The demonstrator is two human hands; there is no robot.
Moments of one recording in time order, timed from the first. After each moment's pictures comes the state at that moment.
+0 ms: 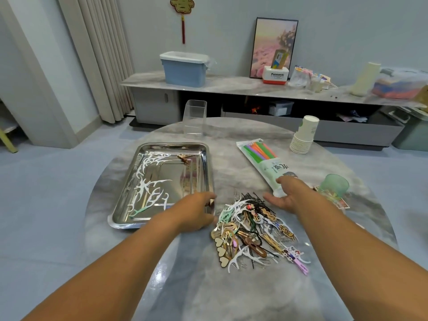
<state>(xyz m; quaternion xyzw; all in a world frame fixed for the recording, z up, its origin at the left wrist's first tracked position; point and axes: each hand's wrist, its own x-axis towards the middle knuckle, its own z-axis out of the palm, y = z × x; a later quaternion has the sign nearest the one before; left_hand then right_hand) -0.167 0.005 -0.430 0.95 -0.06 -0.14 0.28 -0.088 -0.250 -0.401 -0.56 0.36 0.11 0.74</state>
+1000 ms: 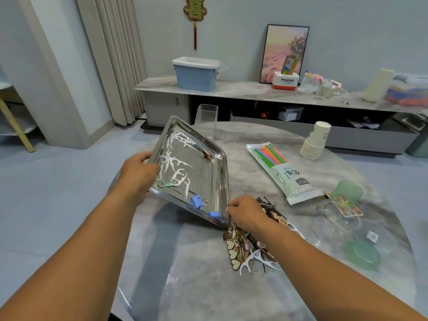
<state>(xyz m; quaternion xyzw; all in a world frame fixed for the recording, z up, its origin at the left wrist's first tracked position) -0.176 0.109 -0.355 0.73 0.28 0.13 0.60 -0.145 -0.146 -0.436 -0.91 -0.02 0.17 0.39</state>
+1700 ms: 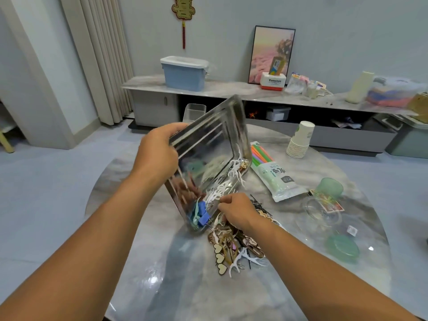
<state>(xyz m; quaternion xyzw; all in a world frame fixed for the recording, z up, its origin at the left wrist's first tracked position) -0.179 0.036 -0.304 0.87 0.05 0.23 0.43 -0.146 -0.159 -0.432 -0.89 0.00 0.16 0.43</state>
